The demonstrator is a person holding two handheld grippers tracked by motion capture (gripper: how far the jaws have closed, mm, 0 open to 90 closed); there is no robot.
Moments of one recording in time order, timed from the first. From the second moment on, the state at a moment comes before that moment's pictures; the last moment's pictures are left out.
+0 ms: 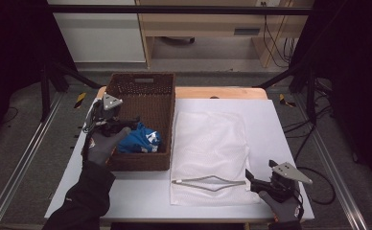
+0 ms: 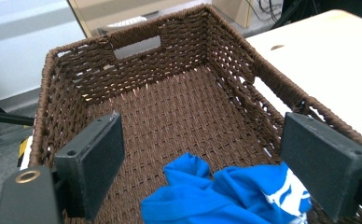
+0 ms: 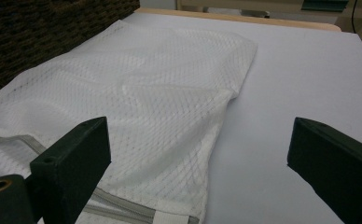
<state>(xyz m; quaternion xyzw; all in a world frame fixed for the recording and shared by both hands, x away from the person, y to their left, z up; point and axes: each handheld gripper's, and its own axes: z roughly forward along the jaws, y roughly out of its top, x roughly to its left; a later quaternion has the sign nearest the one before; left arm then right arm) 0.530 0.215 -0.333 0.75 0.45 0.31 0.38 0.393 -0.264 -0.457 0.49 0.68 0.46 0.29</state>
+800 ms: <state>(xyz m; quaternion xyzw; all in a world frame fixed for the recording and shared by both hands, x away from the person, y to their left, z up) 0.574 0.220 -0.378 0.80 0.45 0.27 0.31 0.397 -0.263 -0.461 0.49 0.70 0.44 0.28</state>
